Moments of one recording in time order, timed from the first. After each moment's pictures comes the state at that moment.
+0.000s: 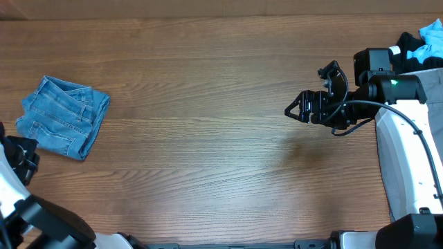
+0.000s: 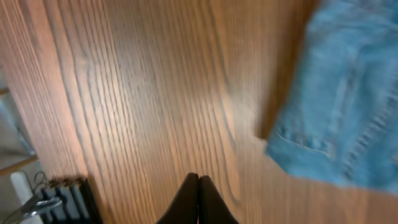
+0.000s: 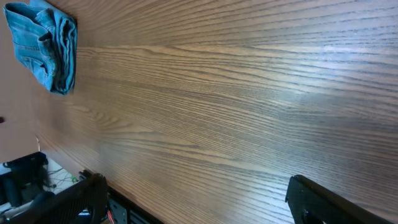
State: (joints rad) left arm 0.79 1.65 1.42 -1.24 -0.13 -0.67; right arm -0.01 1.54 1.40 -1.21 -0.62 0.02
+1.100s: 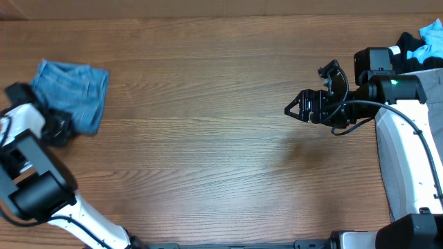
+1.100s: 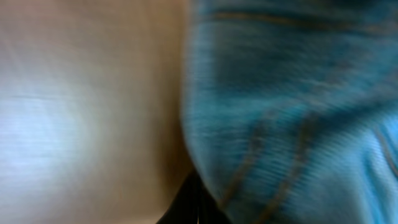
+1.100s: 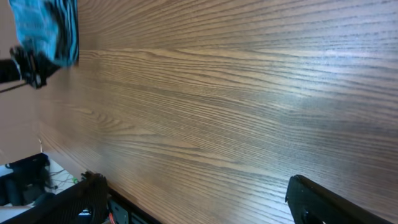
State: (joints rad) left arm 0.56 2.07 1.39 -0.64 0.04 -0.78; right arm -0.01 1.54 1.40 -1.20 -0.63 0.03
